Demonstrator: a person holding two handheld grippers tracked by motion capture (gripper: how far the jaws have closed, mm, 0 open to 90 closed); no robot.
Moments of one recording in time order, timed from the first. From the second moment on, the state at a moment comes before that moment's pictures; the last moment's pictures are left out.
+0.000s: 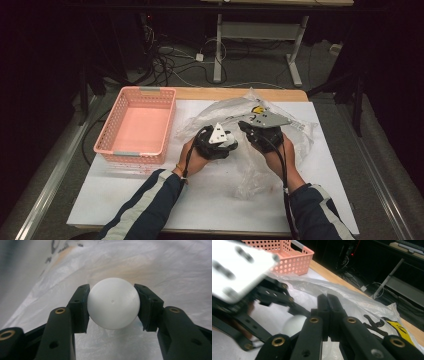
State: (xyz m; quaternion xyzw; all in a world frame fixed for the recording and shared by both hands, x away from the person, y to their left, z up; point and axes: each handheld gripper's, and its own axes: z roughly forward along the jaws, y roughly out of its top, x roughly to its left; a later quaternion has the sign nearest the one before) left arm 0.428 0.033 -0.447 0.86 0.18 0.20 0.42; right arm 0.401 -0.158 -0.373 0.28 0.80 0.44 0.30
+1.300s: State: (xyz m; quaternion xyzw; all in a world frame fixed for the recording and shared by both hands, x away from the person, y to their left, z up) left arm 0.371 0.125 -0.397 0.82 0.20 0.39 0.35; right arm 0.403 -0.184 -0.373 0.29 0.82 0.41 0.28
